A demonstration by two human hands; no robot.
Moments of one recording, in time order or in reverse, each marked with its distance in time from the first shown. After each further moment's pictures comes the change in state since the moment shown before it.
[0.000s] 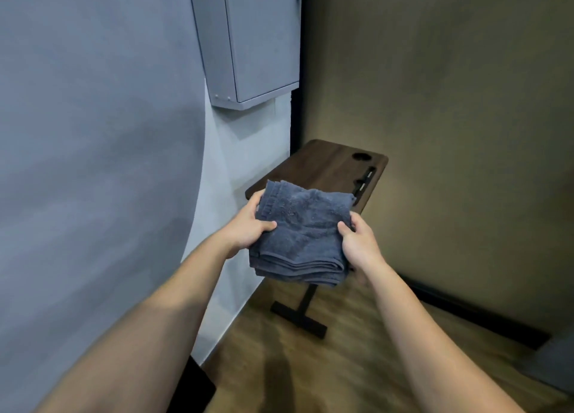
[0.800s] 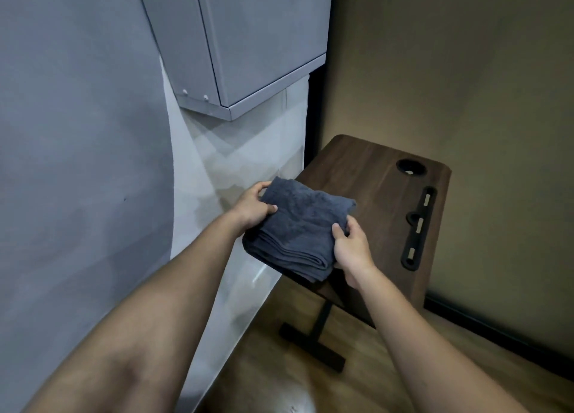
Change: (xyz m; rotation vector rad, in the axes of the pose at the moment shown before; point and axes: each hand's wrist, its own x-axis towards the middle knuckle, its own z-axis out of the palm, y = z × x) left_hand 0.358 -0.047 -0.089 0.095 0.141 -0.191; right_hand 0.310 0.050 0.125 0.137 -0.024 0.249
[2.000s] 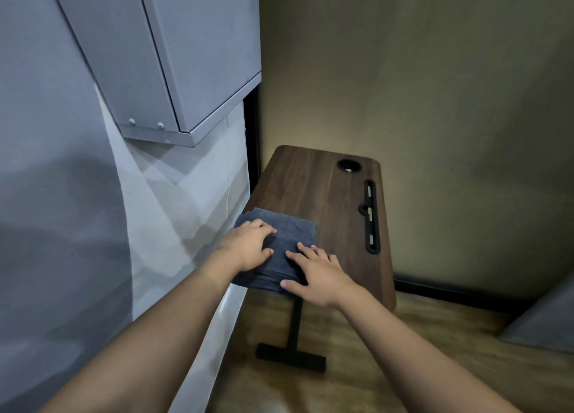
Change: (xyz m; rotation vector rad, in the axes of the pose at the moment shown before) left_hand 0.000 -0.012 0.025 1.058 -0.276 0.620; right_hand -0.045 0.015 0.006 -1.349 -0.180 -0.263
